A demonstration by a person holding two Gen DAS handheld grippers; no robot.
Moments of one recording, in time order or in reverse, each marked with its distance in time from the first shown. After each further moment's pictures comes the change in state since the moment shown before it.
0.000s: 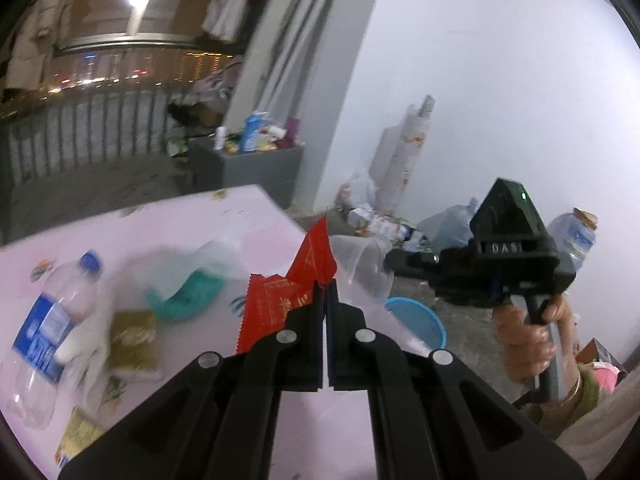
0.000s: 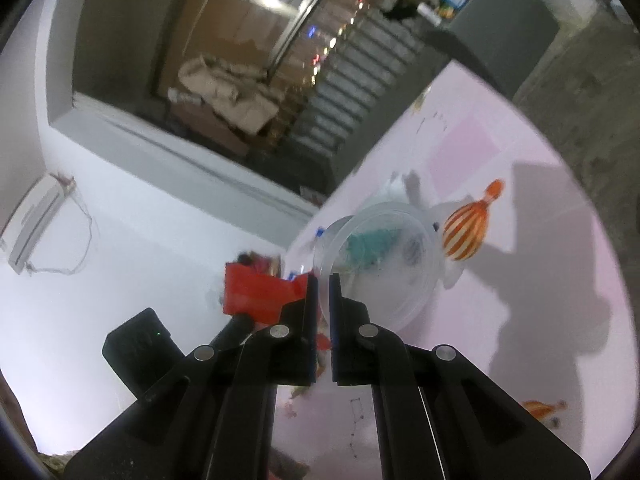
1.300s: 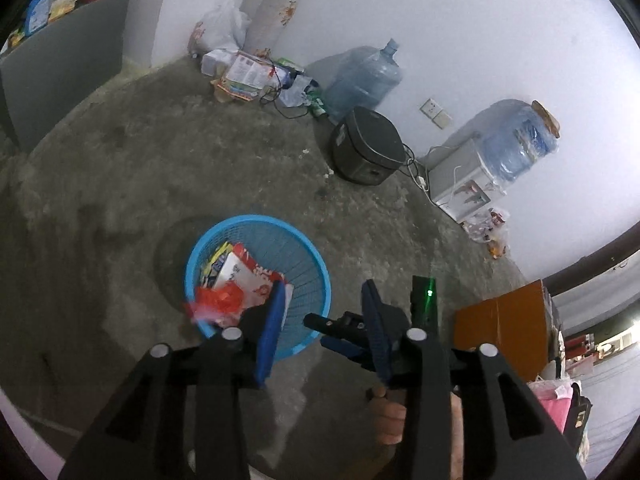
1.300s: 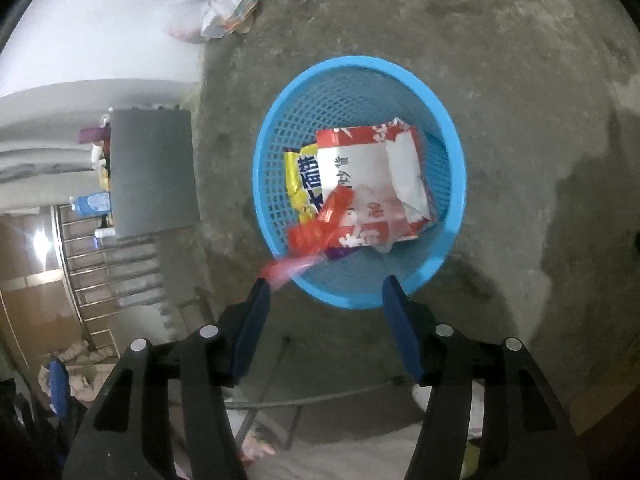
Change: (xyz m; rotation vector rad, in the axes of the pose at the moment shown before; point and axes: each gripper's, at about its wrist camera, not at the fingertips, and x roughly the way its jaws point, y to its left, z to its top) left arm 0.404 -0.244 0.019 0.061 0.633 -0.383; right arm -0.172 -0.366 -0.047 0.932 -0.401 -0.570
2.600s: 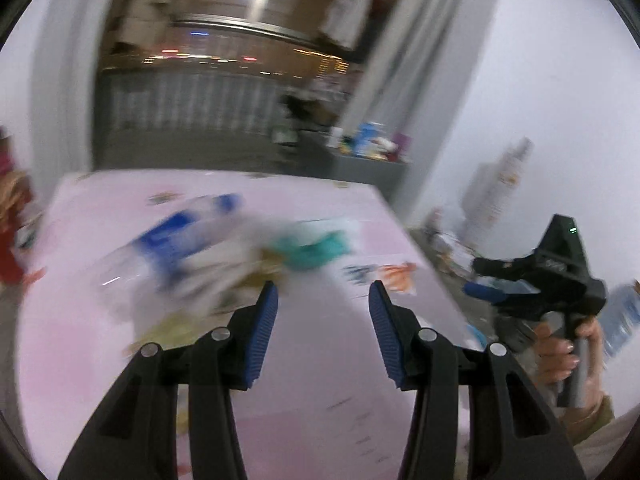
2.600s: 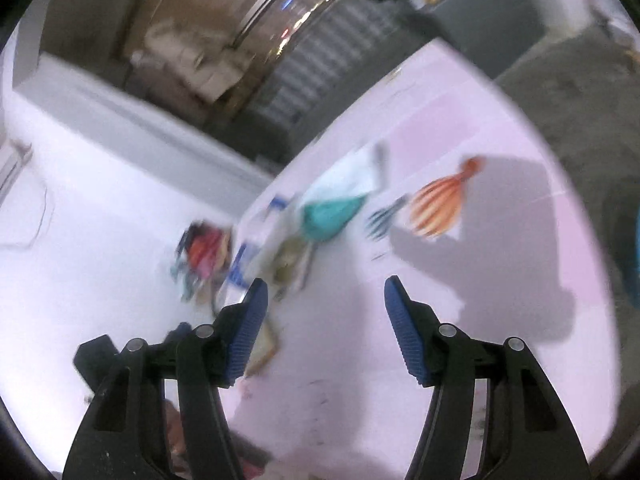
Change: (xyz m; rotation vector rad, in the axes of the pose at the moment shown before) left arm -0.422 0.093 -0.397 -0.450 -0.727 0.659; right arm -0.017 0.263 -0.344 -1.076 0.439 0.344
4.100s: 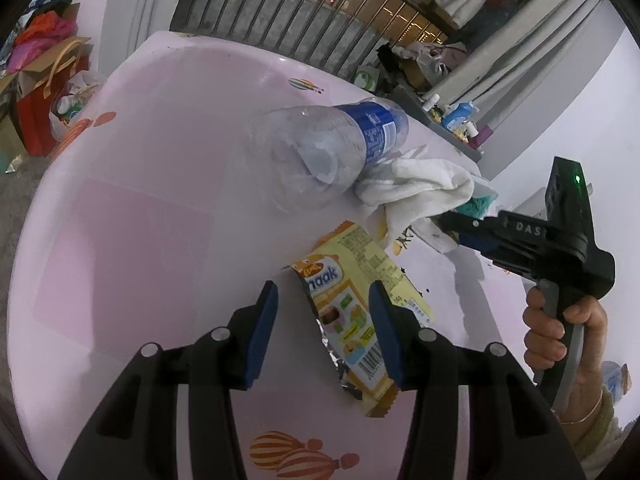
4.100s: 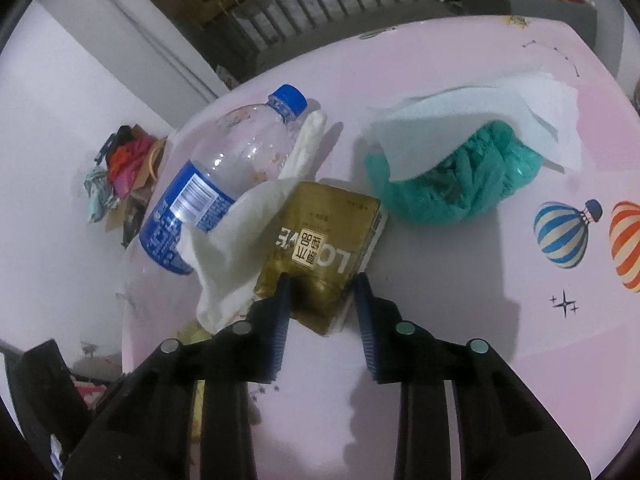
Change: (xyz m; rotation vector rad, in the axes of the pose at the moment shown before) left arm 0.042 0.141 -0.056 -0.306 0.216 0.056; right arm 0.187 0.089 -0.013 -0.243 0.197 -0.324
